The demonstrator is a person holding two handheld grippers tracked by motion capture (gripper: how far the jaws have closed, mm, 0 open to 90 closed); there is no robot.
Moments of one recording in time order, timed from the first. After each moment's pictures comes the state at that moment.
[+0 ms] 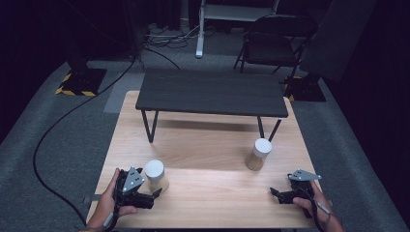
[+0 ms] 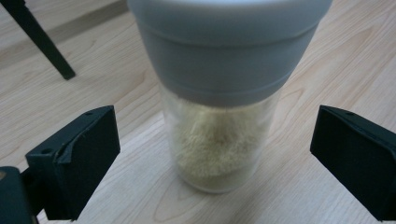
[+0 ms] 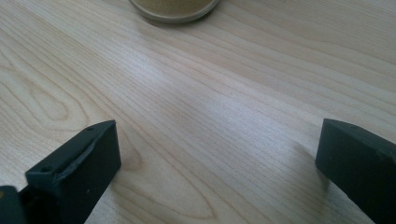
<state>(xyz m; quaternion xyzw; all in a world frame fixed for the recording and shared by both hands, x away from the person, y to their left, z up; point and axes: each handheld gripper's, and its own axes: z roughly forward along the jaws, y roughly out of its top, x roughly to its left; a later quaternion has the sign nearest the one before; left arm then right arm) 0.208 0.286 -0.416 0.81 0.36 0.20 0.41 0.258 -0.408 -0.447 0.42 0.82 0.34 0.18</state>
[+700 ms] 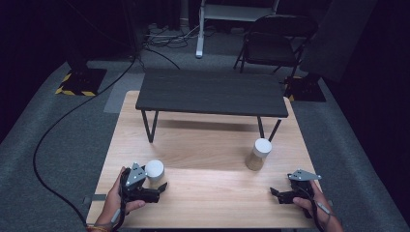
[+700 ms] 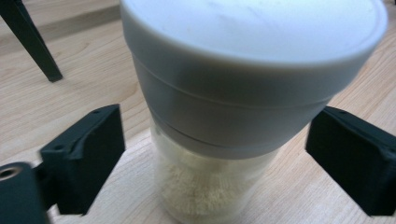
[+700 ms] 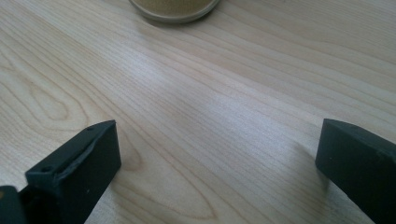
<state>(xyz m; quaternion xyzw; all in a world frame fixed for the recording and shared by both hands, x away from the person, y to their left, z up) 0.214 0.280 -0.428 0.78 0.40 0.19 0.44 0.258 -0.408 -0.447 0.42 0.82 0.34 0.18</state>
